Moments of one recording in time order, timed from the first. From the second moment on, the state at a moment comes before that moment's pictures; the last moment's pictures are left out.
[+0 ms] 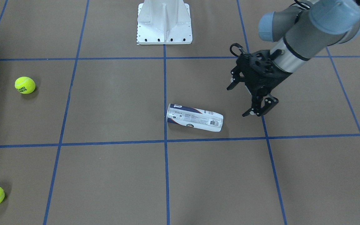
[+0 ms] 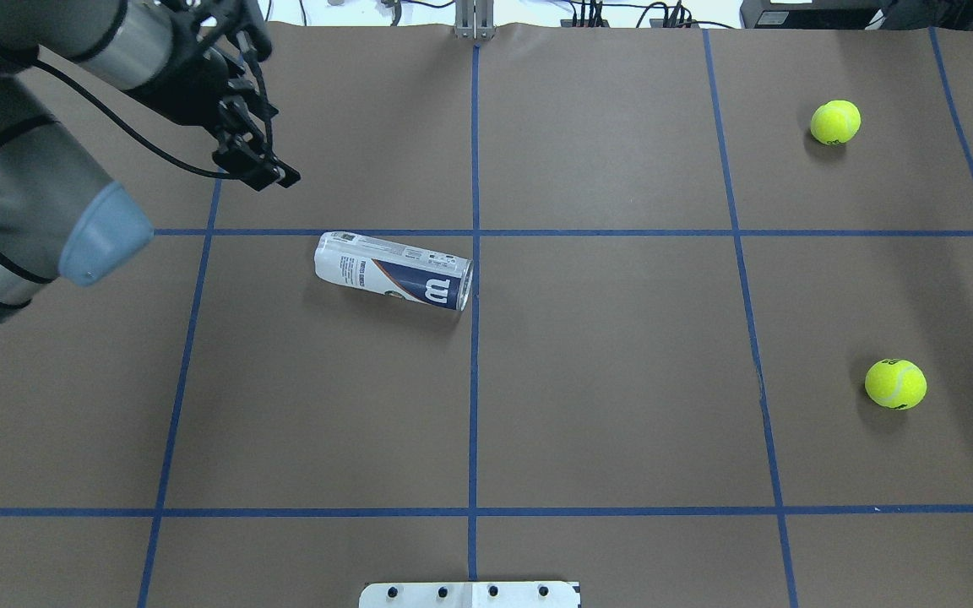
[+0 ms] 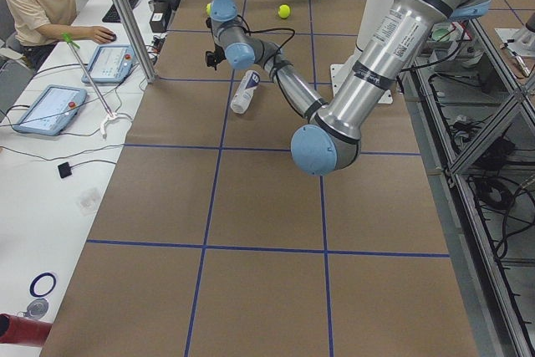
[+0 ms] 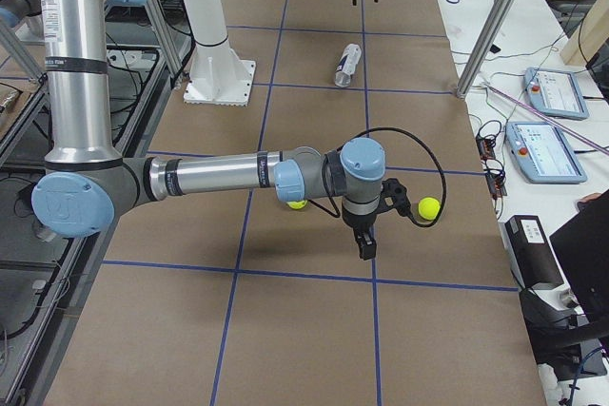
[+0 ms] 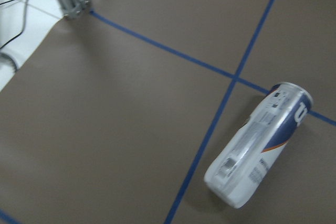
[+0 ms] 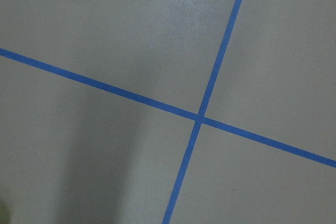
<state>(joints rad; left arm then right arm) -0.91 -2.16 -1.73 -1.86 -2.26 0.11 1.51 -1.57 1.69 -1.52 2.28 -0.15</state>
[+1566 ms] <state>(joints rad) -0.57 -2.34 -1.52 -1.86 -1.79 0.37 1.51 -1.58 1.69 -1.52 2.28 -0.15</state>
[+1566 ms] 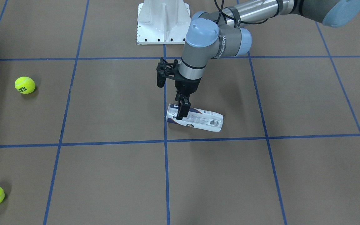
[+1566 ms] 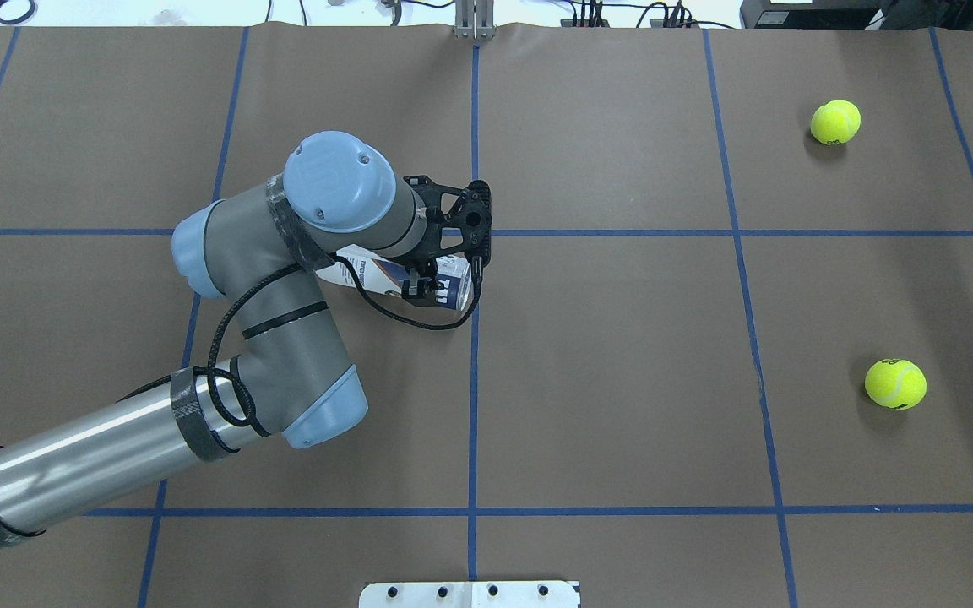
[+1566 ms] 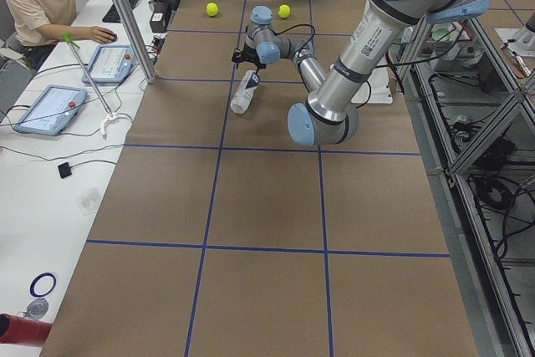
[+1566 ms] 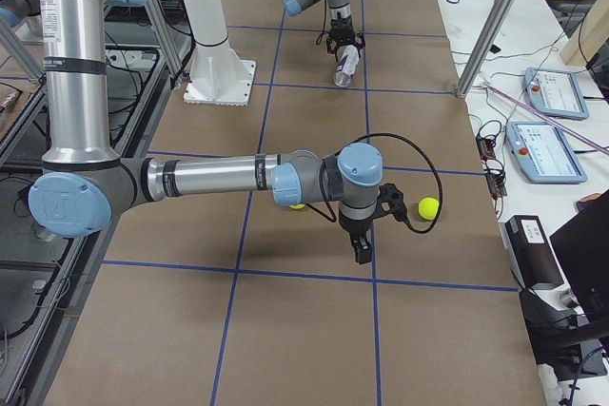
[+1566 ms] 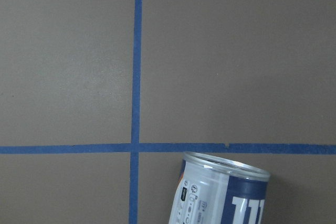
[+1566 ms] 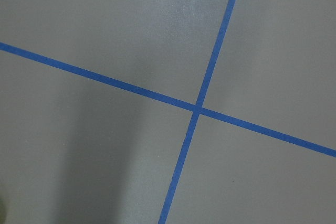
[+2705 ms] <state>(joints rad) -0.54 -2.40 -1.39 -1.86 -1.78 0.37 1.51 -1.58 1.68 -1.52 2.28 -0.15</state>
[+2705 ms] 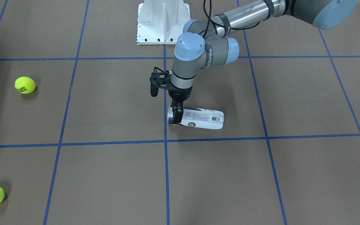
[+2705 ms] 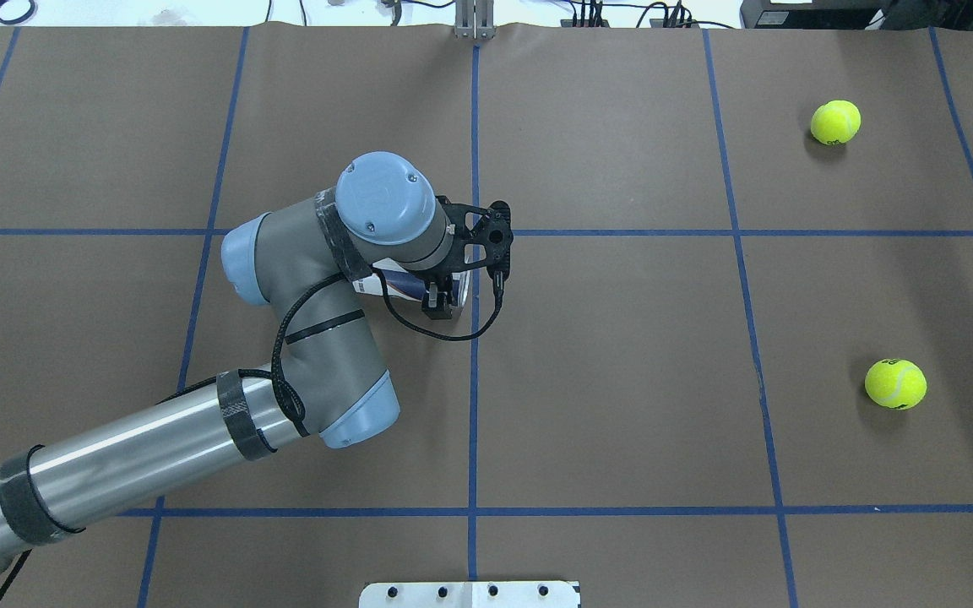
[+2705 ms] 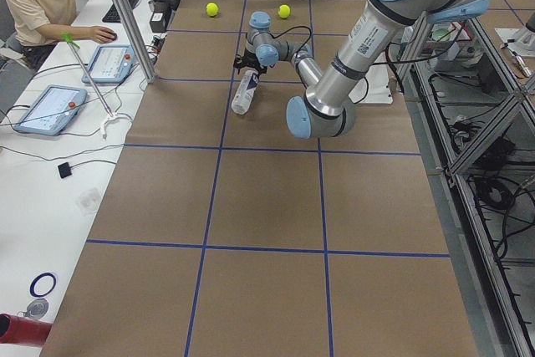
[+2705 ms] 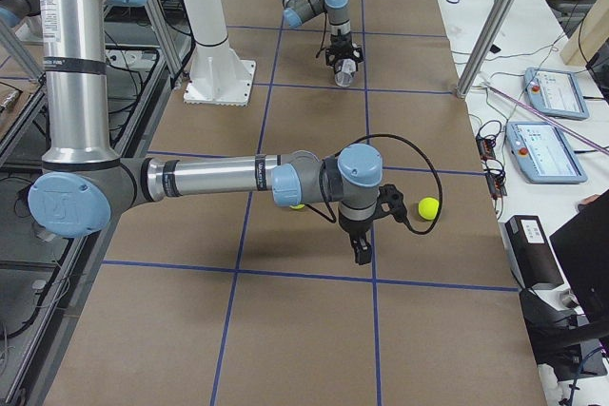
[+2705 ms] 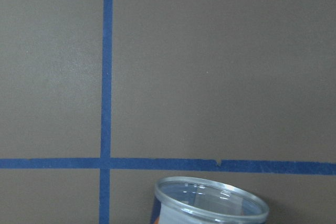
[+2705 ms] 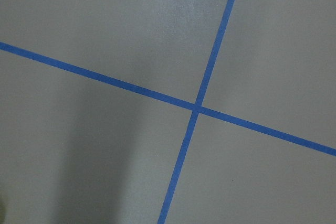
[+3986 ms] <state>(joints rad) -0.52 -2.44 -1.29 -1.87 -1.78 0.39 1.51 -1.58 1.68 -1.52 2.28 -0.15</state>
